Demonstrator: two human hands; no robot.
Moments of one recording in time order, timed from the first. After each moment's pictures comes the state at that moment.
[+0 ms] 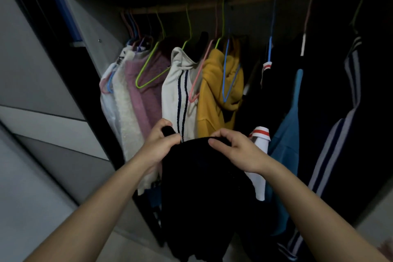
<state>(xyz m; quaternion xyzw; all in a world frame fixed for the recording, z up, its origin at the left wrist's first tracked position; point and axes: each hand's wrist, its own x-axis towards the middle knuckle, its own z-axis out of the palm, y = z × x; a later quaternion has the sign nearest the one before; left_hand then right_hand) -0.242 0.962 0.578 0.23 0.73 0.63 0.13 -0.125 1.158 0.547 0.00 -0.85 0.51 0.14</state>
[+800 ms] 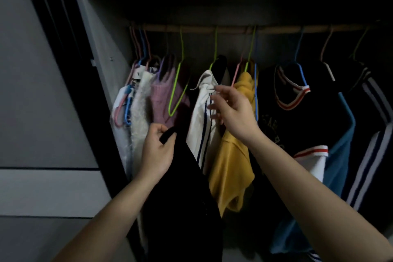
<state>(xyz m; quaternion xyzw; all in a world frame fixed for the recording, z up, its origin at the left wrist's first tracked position) -0.449 0.904 0.577 0.36 0.66 0.66 -0.03 -0.319 1.042 0.651 -0.17 -0.72 0.51 0.45</state>
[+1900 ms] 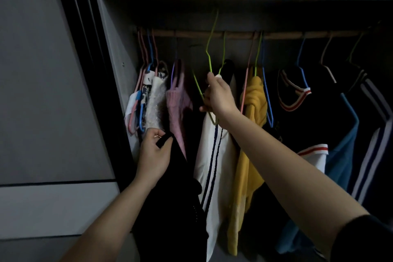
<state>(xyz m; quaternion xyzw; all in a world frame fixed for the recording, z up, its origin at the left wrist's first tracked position) -0.504 0.879 0.575 0.36 0.67 0.65 0.01 -0.404 1.019 0.684 -0.21 -0.64 0.60 0.44</state>
